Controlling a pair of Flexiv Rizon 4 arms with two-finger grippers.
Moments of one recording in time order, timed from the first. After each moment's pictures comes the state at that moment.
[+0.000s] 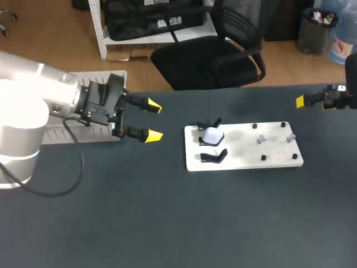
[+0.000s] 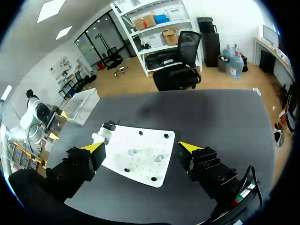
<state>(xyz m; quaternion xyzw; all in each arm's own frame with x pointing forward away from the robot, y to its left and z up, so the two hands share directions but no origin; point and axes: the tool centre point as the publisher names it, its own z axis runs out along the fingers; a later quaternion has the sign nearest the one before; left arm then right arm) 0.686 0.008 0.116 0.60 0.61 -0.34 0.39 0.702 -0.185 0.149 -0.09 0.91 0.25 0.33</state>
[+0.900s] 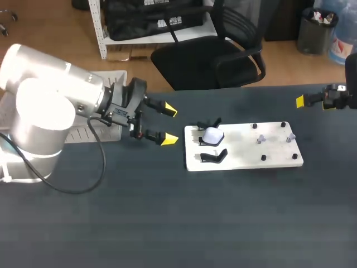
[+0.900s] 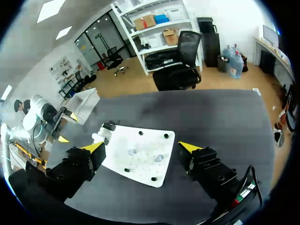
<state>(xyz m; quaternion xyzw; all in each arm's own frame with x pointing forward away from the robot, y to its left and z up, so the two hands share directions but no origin) 0.700 -0.026 0.089 0.62 0.62 -0.33 0.37 0.702 -0.185 0.149 -0.09 0.91 0.25 0.33</state>
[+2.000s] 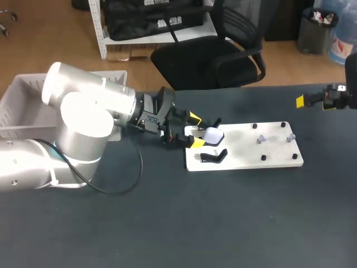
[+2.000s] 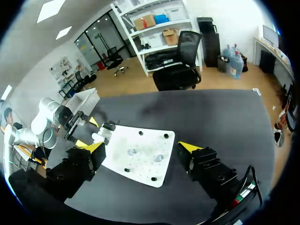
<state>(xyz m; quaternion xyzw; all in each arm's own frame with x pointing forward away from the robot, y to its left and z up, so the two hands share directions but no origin) 0.725 -0.090 0.040 0.57 0.64 -0.37 0.36 0.702 -0.185 0.149 -0.09 0.91 0.25 0.33</state>
